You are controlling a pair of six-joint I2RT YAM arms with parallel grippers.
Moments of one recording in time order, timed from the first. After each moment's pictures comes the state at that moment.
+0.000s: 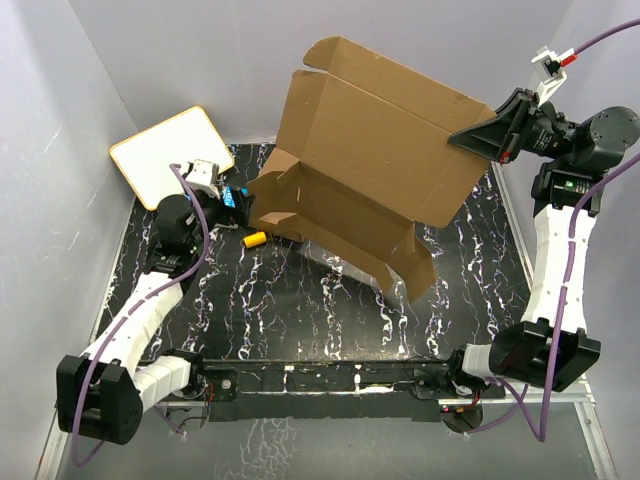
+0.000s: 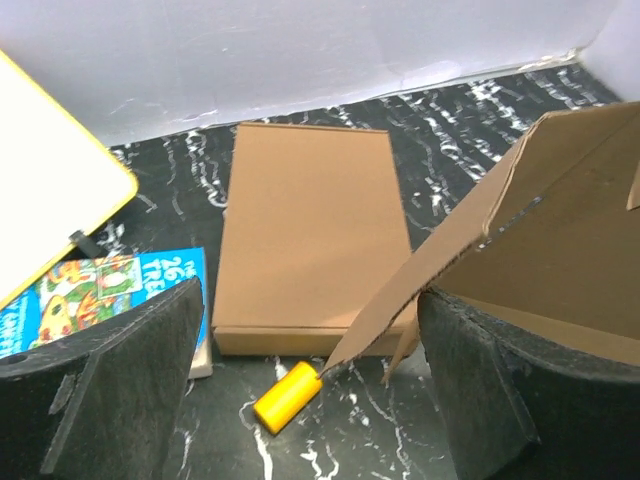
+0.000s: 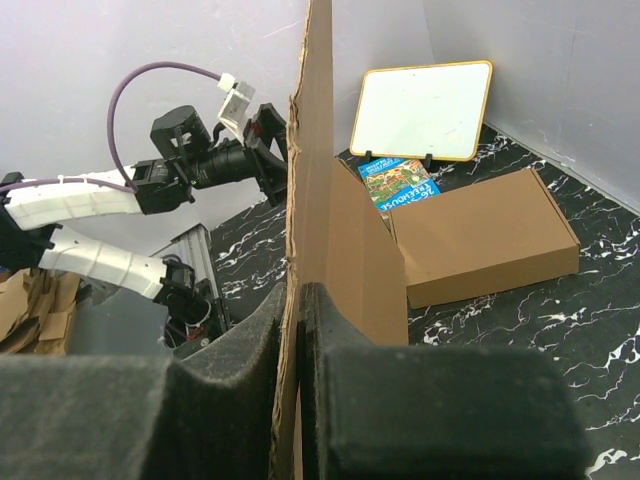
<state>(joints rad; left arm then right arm) -0.22 1.05 0.73 0.21 0.16 -0.05 -0.34 1.32 1.52 0.38 -1.48 0.94</state>
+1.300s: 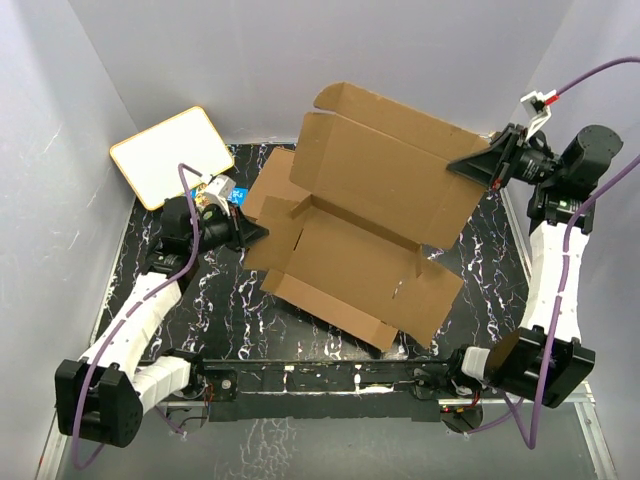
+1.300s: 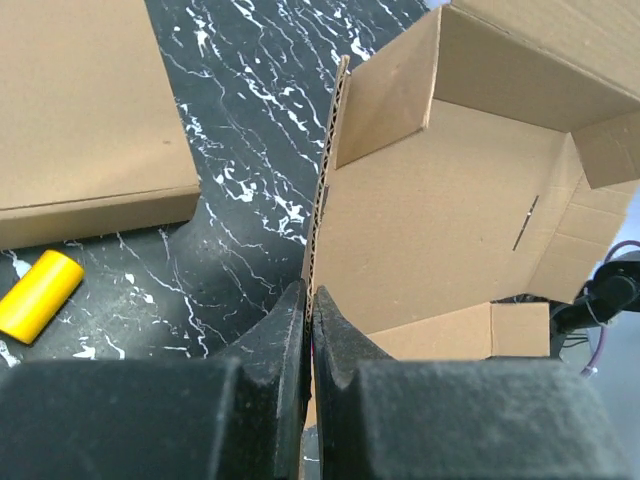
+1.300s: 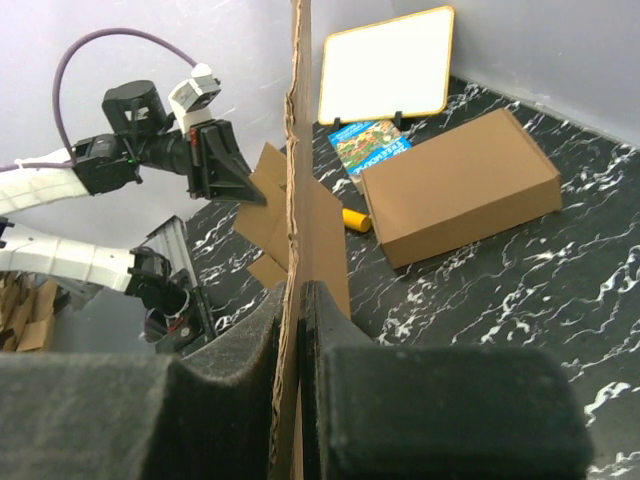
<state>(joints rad) -0.20 1.04 0.76 -0.06 0.69 -0.28 -0.39 1.26 1.35 0.08 -1.47 0.57</state>
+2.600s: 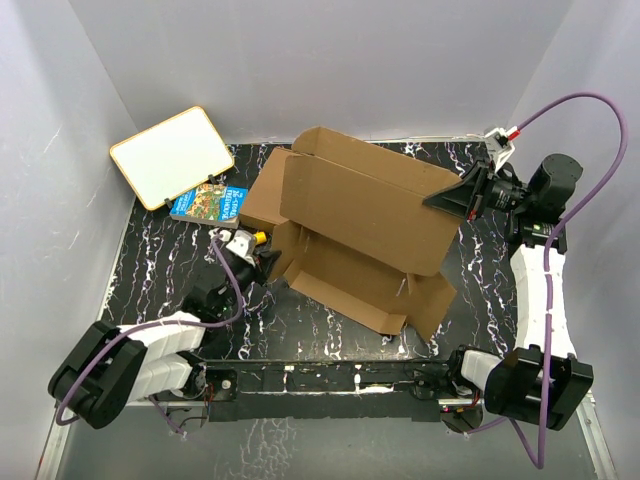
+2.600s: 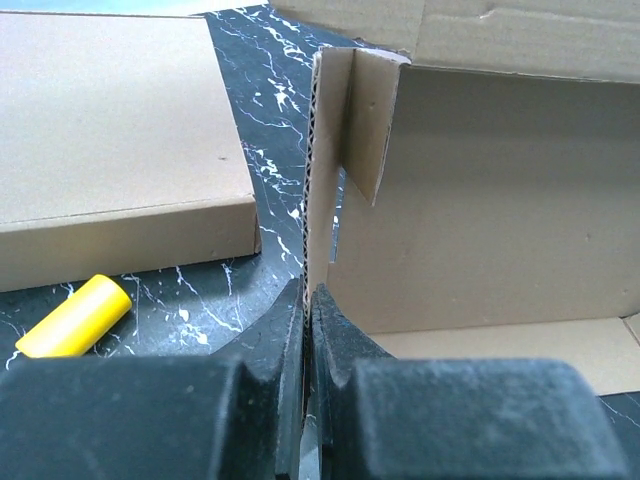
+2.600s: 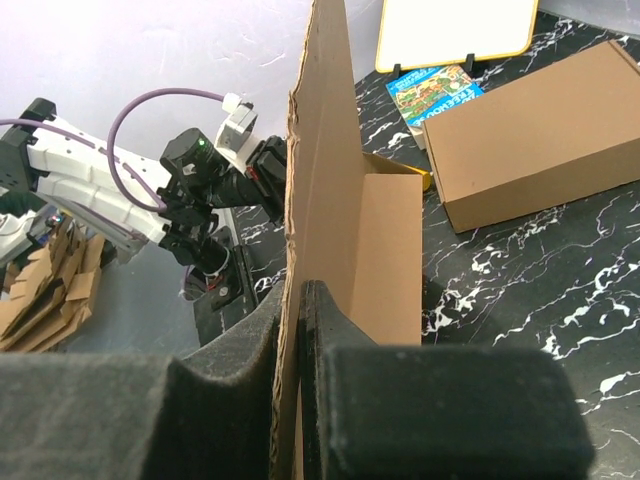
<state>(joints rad) -0.54 1.16 0.17 0.95 0.14 -0.15 -0.29 1.12 1.05 0.12 -1.50 0.53</state>
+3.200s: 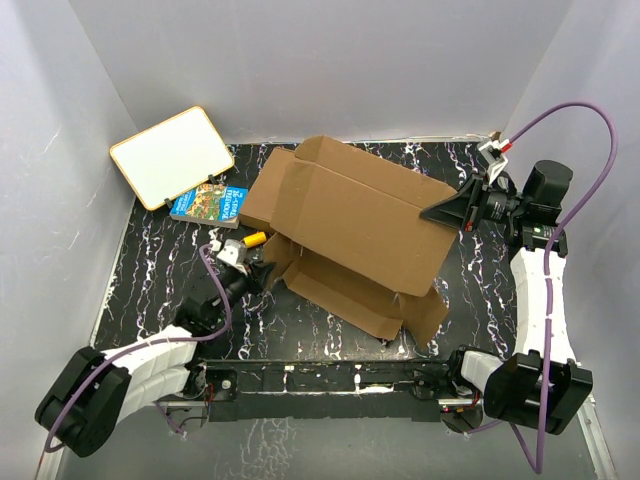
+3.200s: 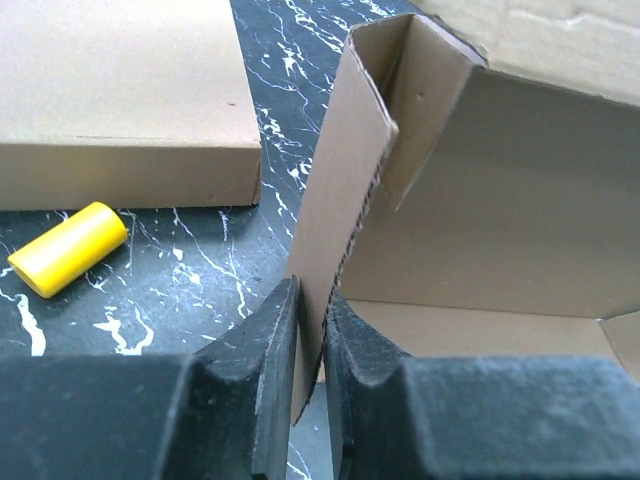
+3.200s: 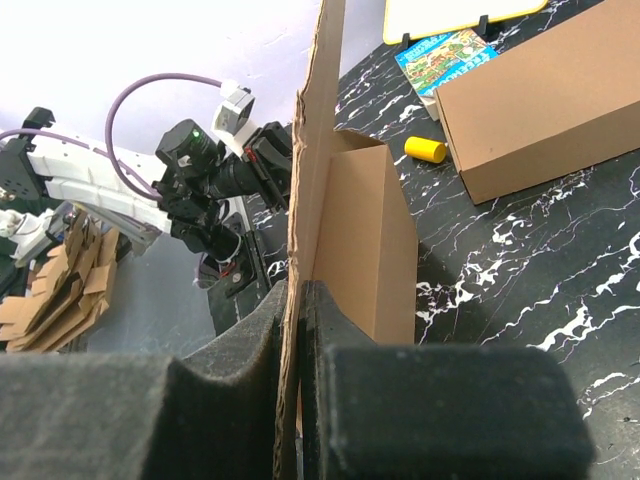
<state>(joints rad) -0.55 0.98 0.08 0.84 0.09 -0.23 -0.29 1.10 1.05 -0.20 -1.51 0.30</state>
